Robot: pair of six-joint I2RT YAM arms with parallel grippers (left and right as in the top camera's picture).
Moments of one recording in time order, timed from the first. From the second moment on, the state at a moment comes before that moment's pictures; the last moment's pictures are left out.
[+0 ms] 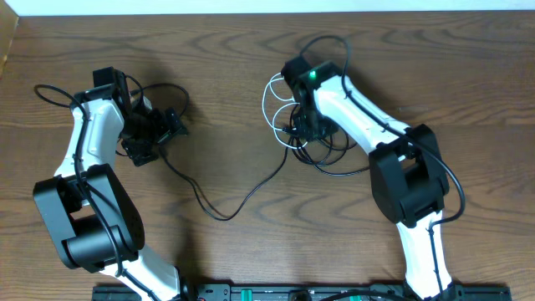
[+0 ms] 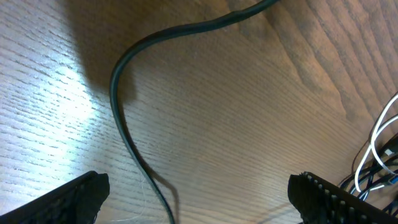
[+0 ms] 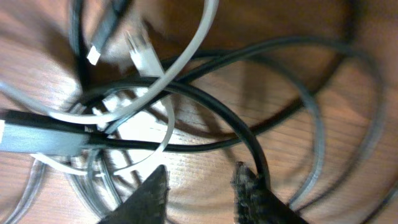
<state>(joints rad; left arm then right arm) 0.27 1.85 1.33 -1.00 0.33 -0.31 0.53 2.25 1.86 -1.17 0.10 0.22</state>
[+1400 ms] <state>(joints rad) 0.27 1.85 1.33 -1.00 0.33 -0.31 0.51 2.24 1.72 -1.08 -0.06 0.68</state>
